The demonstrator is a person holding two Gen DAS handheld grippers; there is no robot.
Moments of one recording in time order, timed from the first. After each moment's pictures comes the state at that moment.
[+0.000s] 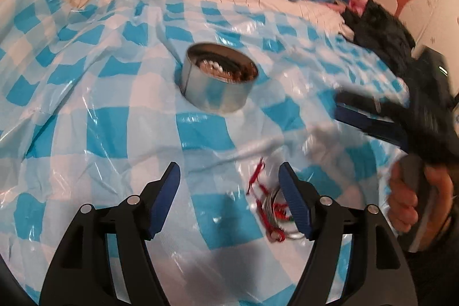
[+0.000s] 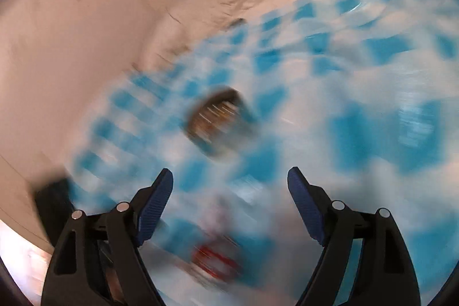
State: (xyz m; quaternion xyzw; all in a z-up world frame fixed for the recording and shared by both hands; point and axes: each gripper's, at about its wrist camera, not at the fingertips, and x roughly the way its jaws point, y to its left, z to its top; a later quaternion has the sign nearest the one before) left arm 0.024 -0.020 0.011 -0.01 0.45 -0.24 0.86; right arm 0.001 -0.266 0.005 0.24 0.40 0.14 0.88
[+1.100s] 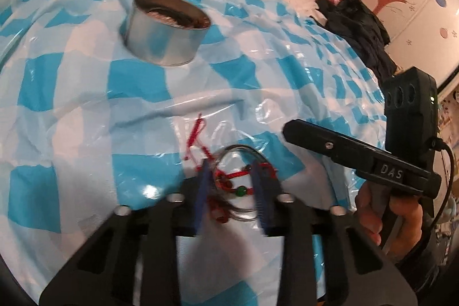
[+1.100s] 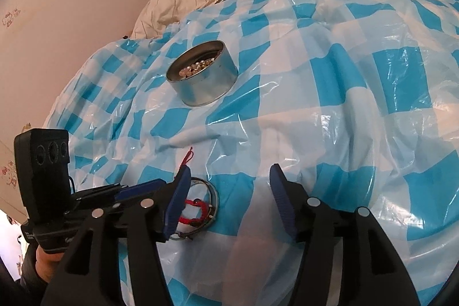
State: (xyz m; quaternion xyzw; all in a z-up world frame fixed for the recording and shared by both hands) left arm 0.011 -0.047 -0.022 -0.07 0.50 -0.31 0.80; right arm -0.022 -0.254 -0.025 0.22 0.43 0.15 0.86
